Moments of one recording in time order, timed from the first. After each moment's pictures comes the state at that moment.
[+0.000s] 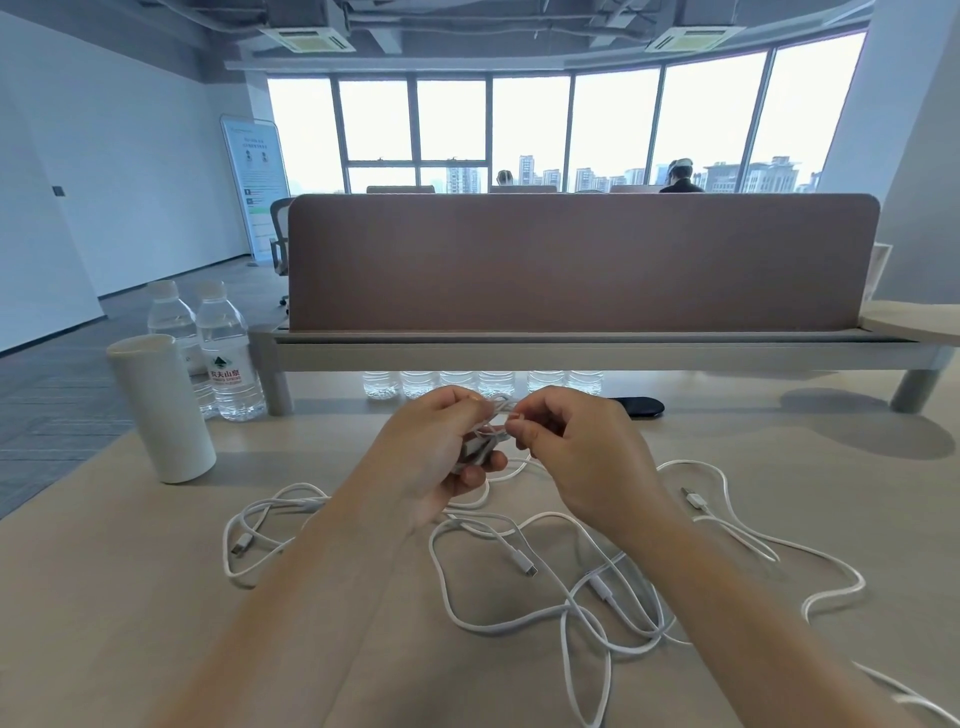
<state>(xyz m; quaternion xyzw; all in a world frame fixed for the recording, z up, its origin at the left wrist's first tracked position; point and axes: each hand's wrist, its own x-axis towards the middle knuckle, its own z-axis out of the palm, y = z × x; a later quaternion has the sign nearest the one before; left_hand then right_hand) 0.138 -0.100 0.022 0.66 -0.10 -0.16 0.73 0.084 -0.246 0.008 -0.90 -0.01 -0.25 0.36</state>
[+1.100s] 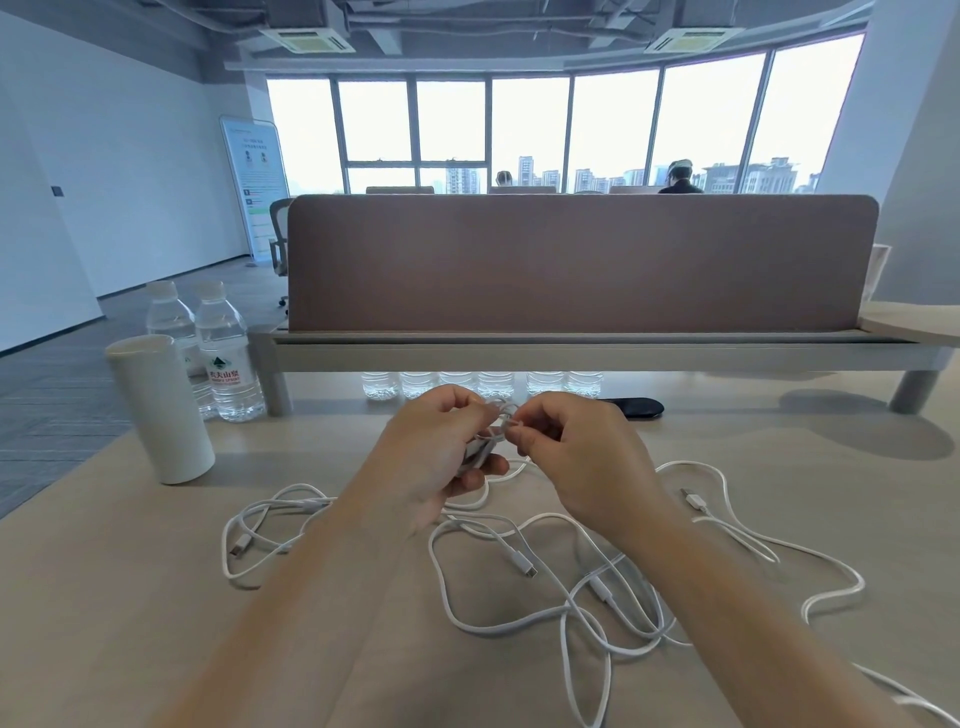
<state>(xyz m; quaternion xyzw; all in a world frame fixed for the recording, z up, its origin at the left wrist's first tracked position) 0.139 -0.101 0.019 0.70 -0.11 -0.13 0.69 0.085 -0.248 0.007 -0.91 0.00 -0.24 0.34</state>
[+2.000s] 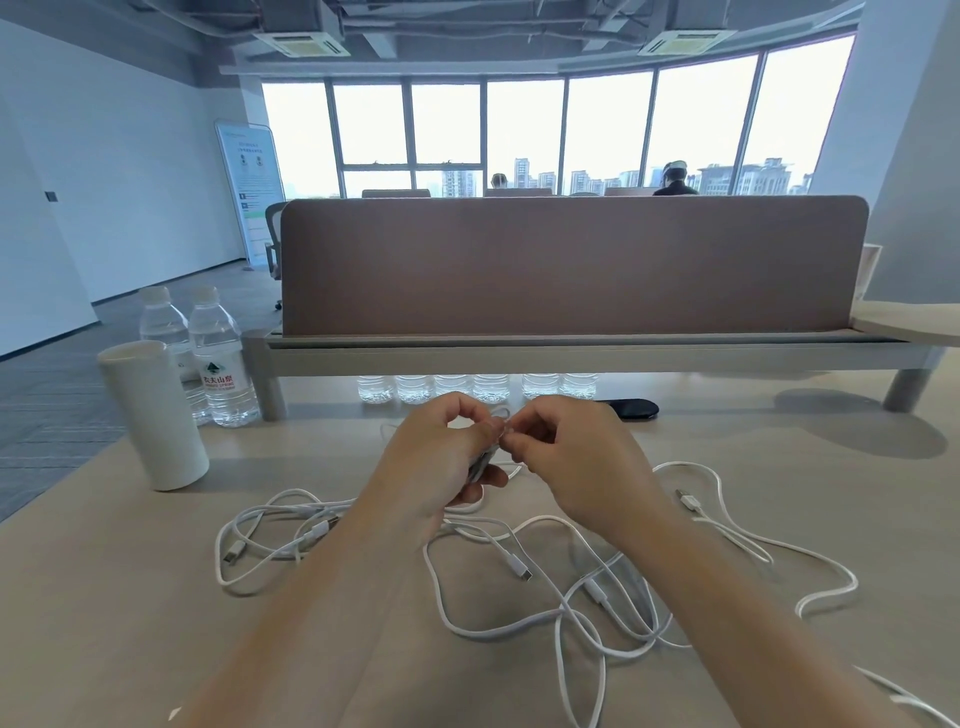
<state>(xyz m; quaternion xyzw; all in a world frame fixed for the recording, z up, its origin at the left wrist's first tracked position) 0.134 -0.107 0.013 0.73 -0.13 -0.10 0.67 0.087 -0.251 0.009 -0.91 0.01 -0.22 0.34</state>
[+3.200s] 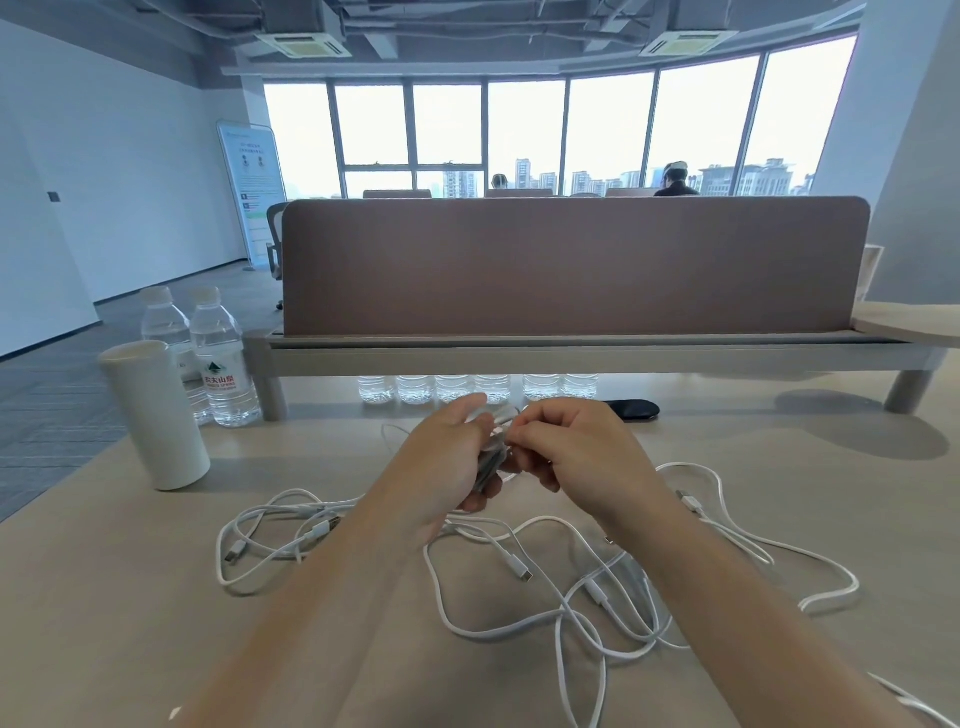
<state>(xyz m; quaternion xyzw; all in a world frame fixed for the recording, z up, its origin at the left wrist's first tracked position) 0.137 -0.111 0.009 0.73 -0.15 -0.13 0.66 0.082 -0.243 0.017 -0.79 0.03 -0.16 0.58</state>
